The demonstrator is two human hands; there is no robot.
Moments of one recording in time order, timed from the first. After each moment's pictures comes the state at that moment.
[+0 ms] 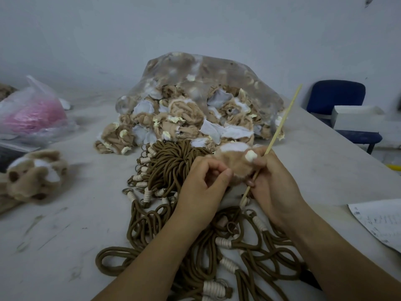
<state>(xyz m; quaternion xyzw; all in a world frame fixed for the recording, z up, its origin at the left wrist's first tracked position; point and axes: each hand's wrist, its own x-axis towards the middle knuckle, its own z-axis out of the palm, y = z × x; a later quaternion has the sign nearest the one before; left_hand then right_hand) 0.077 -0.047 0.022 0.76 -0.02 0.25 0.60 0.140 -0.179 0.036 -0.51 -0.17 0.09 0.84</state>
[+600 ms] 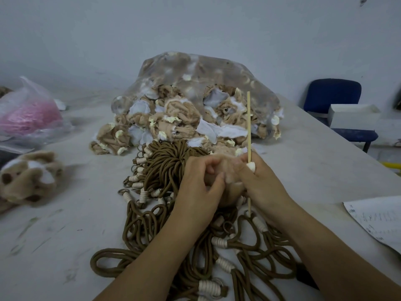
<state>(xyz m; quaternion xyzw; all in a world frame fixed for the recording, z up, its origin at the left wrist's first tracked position) 0.080 -0.047 0.017 0.83 -0.03 0.30 0.47 0.140 -0.180 0.027 -0.75 -0.20 0.00 0.63</state>
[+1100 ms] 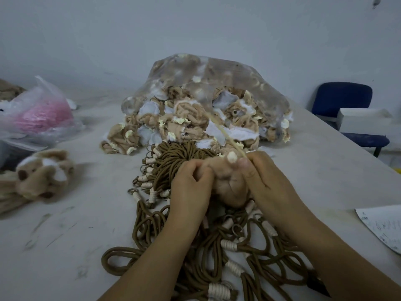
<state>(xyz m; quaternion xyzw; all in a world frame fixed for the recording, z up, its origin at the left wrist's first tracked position) 0.087 -0.030 0.015 0.77 0.12 0.30 0.55 0.129 -0.184 0.036 -0.83 -0.33 -0.15 0.42</state>
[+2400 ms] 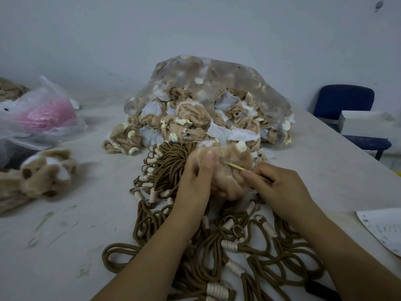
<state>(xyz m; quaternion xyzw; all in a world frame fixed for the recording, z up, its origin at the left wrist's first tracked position) 0.082 -0.031 0.019 0.65 0.02 0.21 0.73 0.150 -0.204 0.027 -0.86 -0.30 -0.17 0.38</state>
